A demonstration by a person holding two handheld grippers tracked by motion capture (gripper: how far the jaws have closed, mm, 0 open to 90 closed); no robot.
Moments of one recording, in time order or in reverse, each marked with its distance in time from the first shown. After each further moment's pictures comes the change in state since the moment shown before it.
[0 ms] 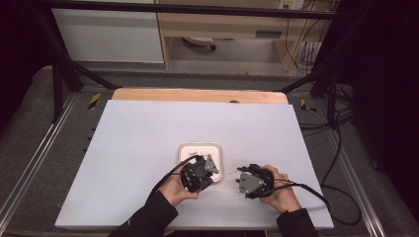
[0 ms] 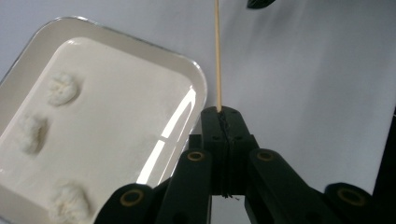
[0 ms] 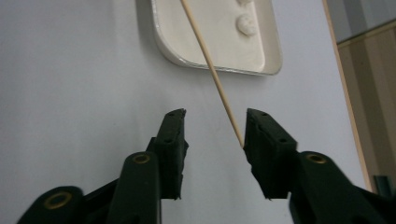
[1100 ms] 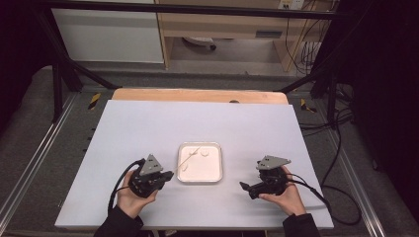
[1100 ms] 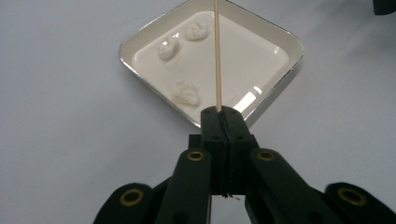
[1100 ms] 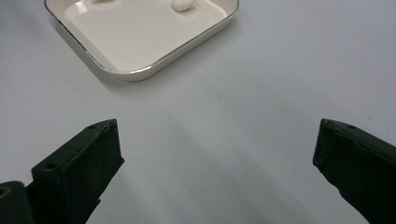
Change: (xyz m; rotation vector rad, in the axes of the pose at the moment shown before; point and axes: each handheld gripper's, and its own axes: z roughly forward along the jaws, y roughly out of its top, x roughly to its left) left arm 0.025 -0.117 -0.057 -0.306 0.187 -0.304; right arm -0.009 -0.042 0.001 -0.077 0.075 0.803
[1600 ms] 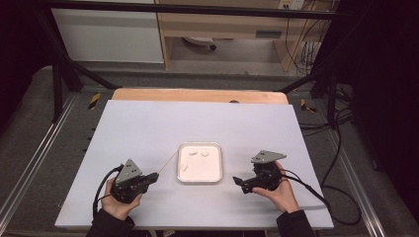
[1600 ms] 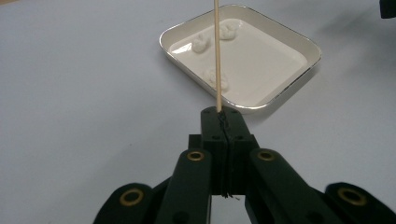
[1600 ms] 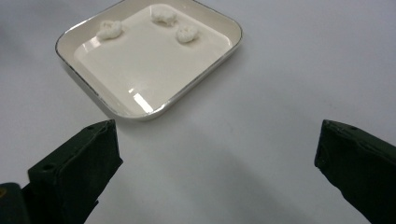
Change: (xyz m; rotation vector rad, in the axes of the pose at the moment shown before) left arm 0.018 -0.032 -0.023 -0.085 0.026 -0.072; right arm 0.007 0.021 0.007 -0.032 0.005 0.082
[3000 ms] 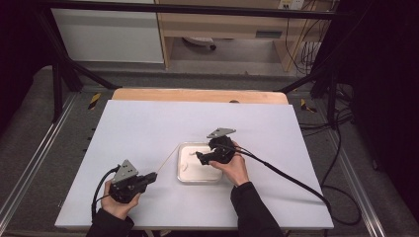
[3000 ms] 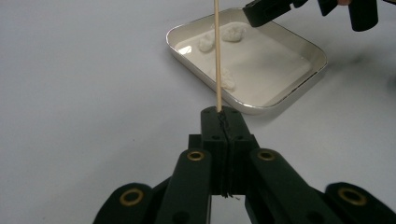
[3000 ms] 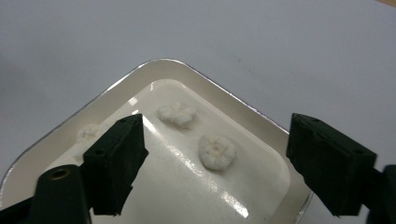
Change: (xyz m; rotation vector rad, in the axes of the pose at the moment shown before) left arm 0.008 -0.010 0.004 -0.040 -0.007 -0.049; right arm 0.029 0.083 0.111 0.018 -0.027 0.019
